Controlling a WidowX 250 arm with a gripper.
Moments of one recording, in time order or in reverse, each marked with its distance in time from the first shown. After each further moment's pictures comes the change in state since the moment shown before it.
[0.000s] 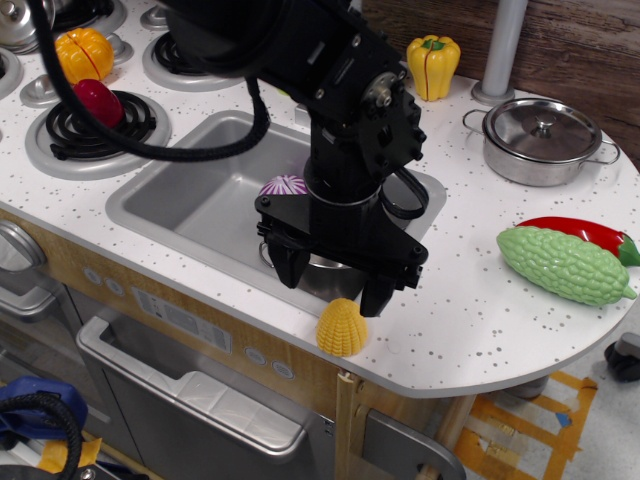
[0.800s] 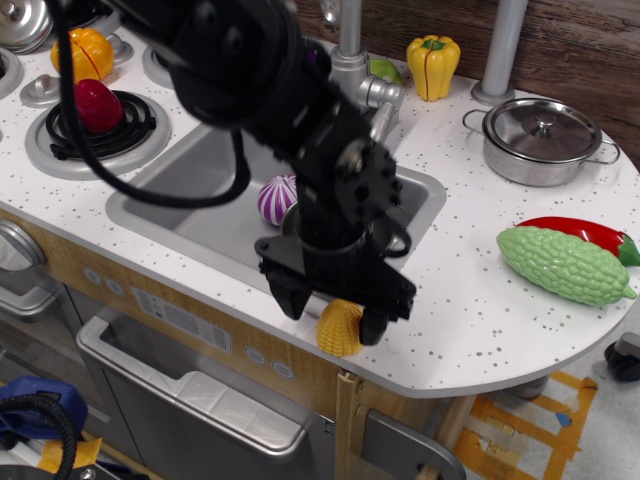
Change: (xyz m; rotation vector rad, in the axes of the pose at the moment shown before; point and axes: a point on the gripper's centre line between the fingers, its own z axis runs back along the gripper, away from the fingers) arm -0.006 -0.002 -0.037 -0.063 -0.042 0.005
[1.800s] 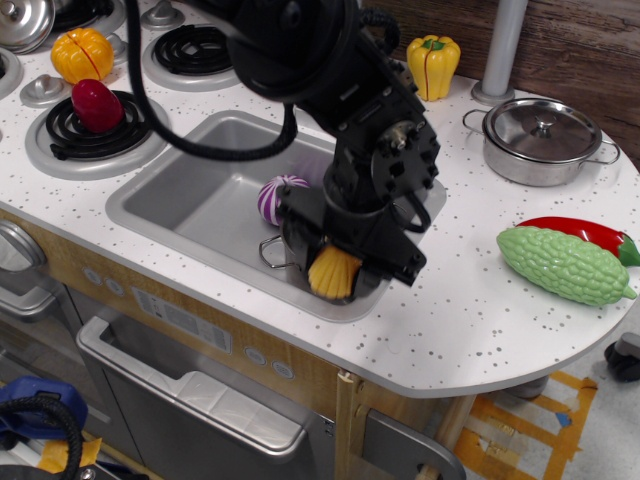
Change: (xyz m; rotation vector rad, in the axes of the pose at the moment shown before) arm 0.037 0.004 0.012 0.152 -0.070 -0.169
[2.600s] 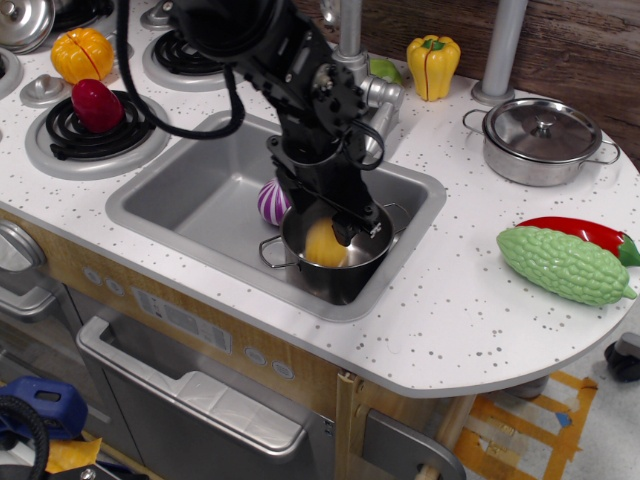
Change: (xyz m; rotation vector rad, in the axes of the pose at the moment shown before) arm 0.039 0.040 -0.037 -0.121 -0.125 -0.198
